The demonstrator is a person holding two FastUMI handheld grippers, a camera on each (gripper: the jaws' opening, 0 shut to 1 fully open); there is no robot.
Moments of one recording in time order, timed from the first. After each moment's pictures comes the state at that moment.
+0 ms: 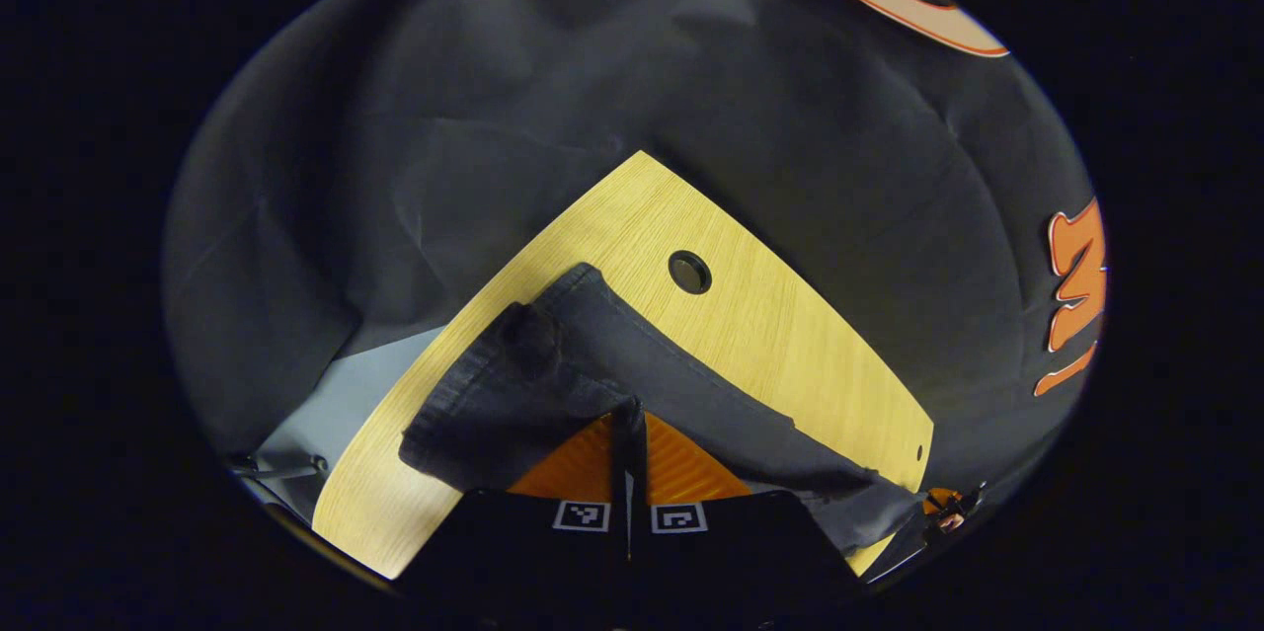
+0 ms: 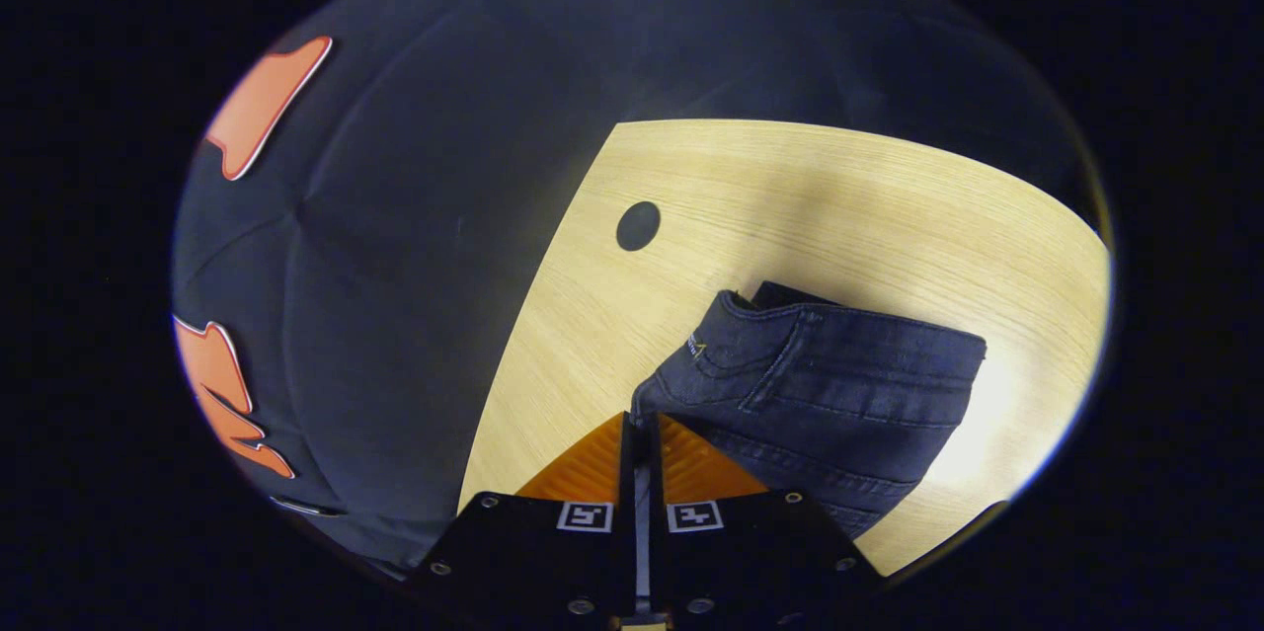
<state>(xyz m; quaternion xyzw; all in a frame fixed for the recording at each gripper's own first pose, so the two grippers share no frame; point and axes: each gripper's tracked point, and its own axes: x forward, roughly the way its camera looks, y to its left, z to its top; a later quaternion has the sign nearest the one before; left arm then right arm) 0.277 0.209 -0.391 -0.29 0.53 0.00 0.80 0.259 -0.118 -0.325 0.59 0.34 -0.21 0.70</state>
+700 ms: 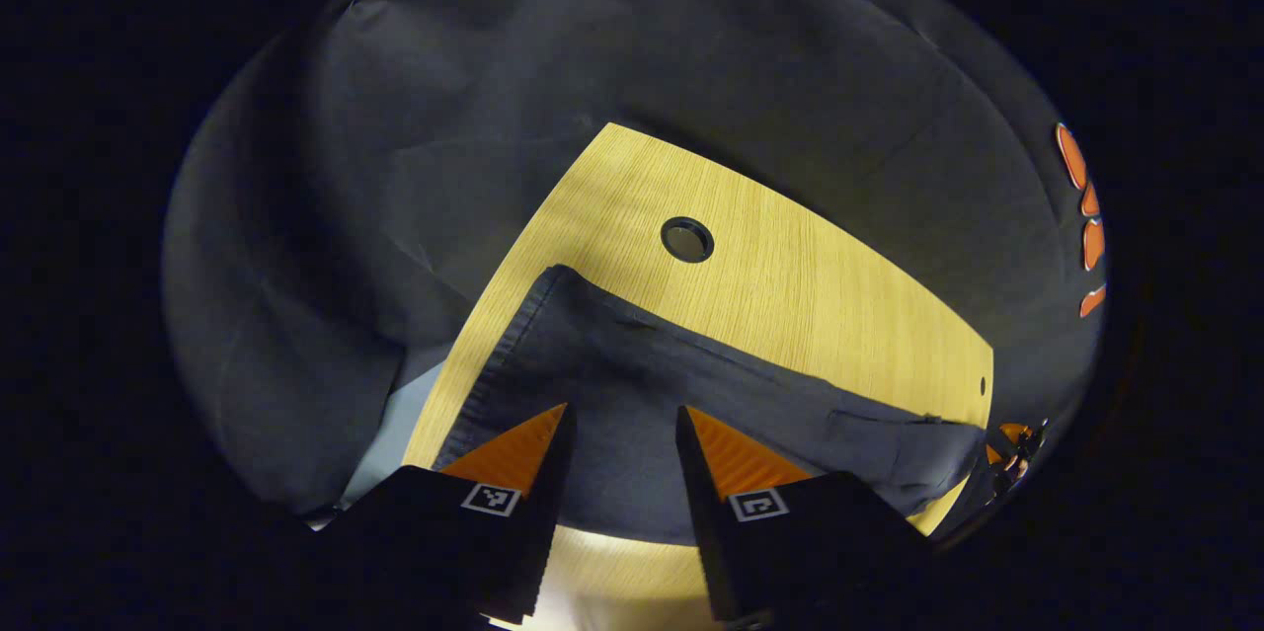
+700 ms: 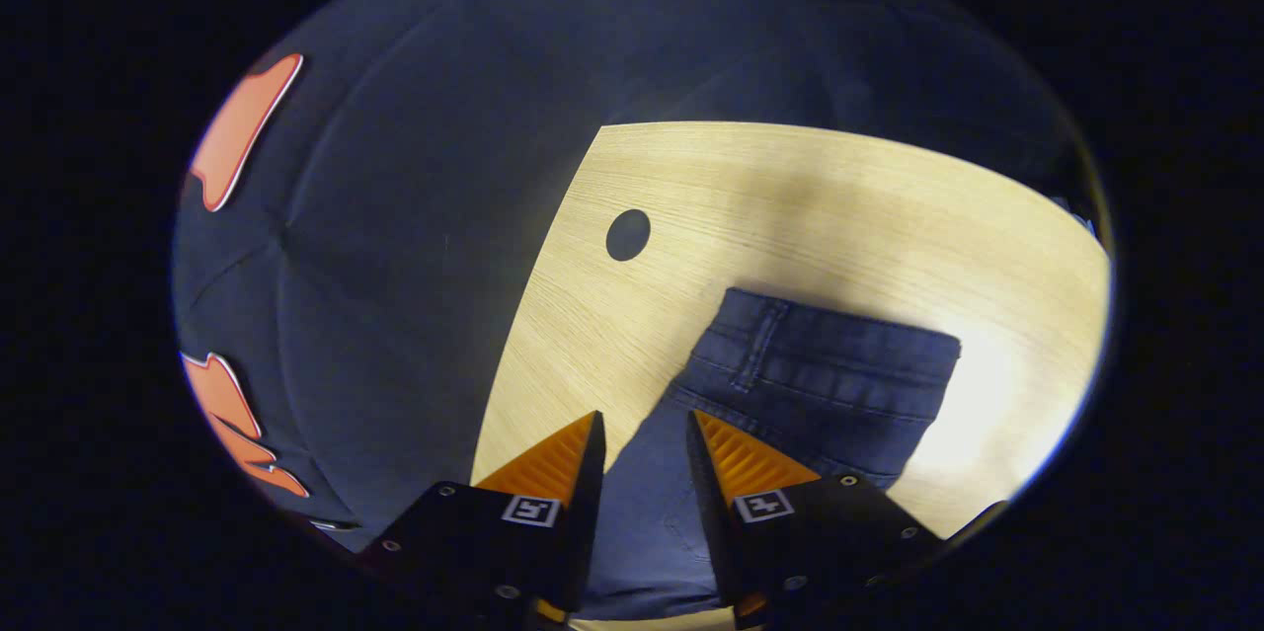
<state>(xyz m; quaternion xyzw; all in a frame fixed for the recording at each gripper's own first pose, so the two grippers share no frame) 0.279 0.195 -0.399 -0.15 0.60 -0.04 0.79 0.233 -0.132 -0.322 0.58 0.37 -0.22 0.69</state>
